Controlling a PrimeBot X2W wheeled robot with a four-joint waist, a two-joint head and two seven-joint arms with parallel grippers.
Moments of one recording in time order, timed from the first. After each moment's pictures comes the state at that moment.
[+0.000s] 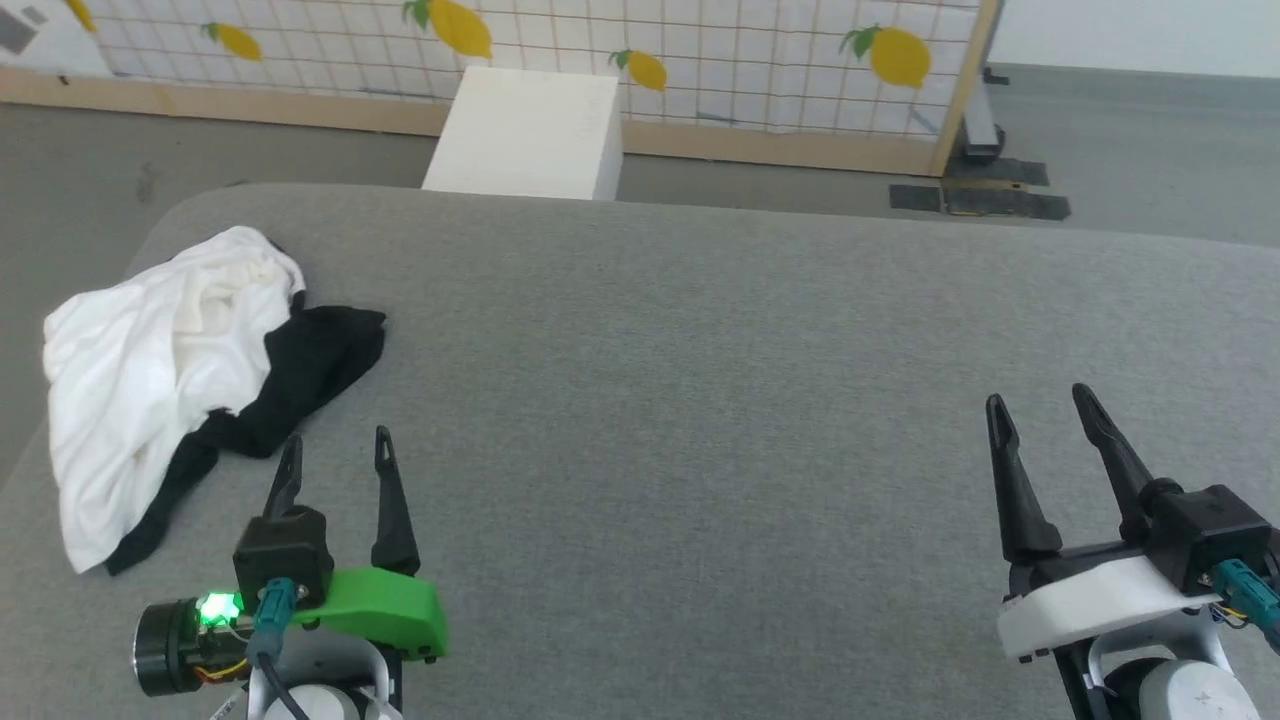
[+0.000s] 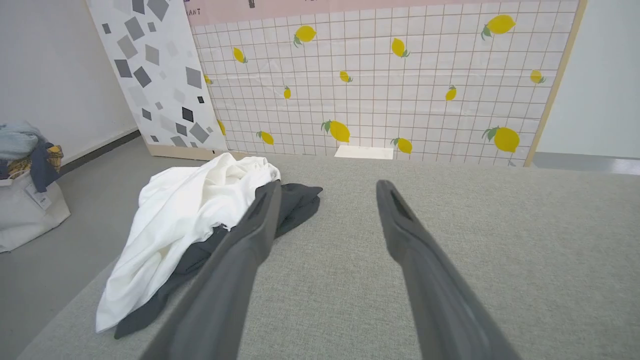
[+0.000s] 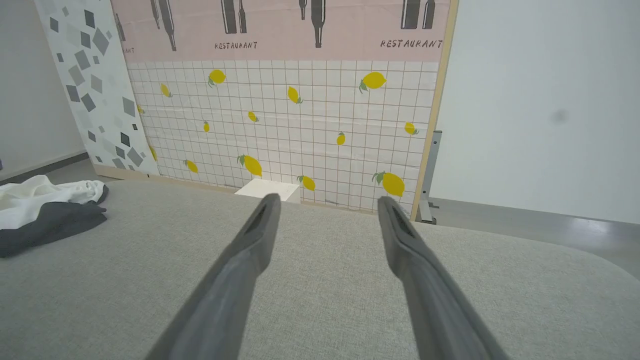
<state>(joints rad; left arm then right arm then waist) -0.01 0.06 -0.04 -0.03 -0.02 0.15 -0.09 0.00 -0.05 -0.03 -0.08 0.06 0.13 -0.09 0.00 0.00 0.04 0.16</state>
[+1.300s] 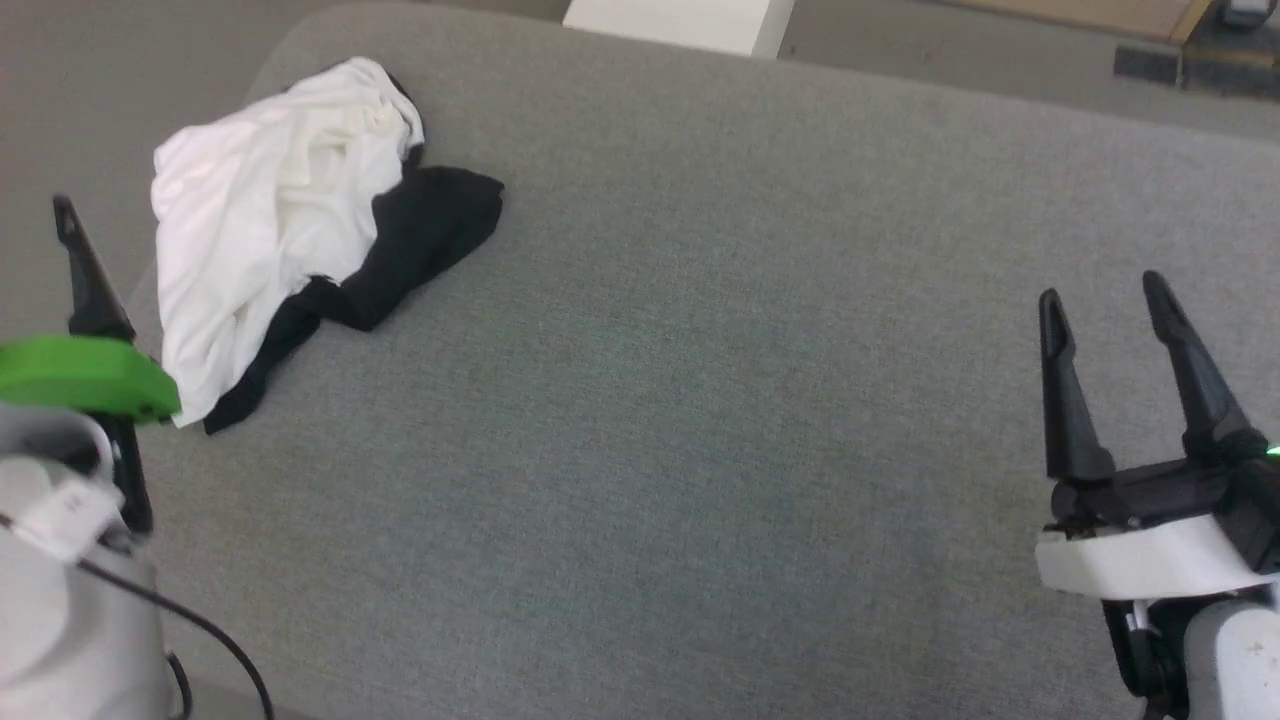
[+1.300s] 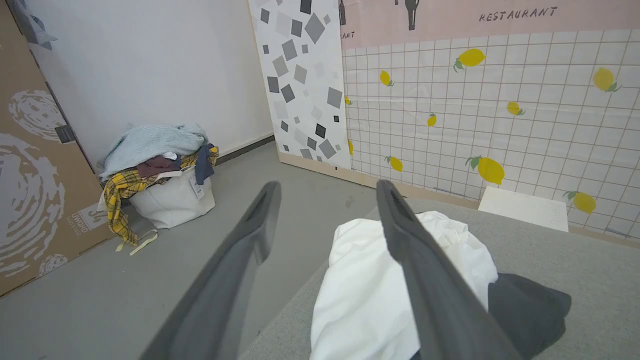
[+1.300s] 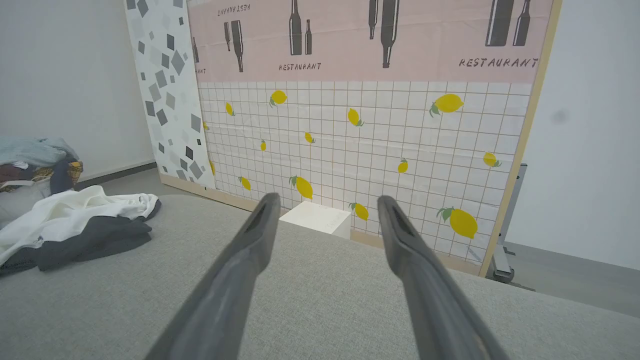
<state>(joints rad) -0.45 0.26 0.26 0.28 -0.15 0.03 -0.16 -0.08 -0.08 -0.04 -0.21 0.02 0.13 -0.18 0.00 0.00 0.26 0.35</state>
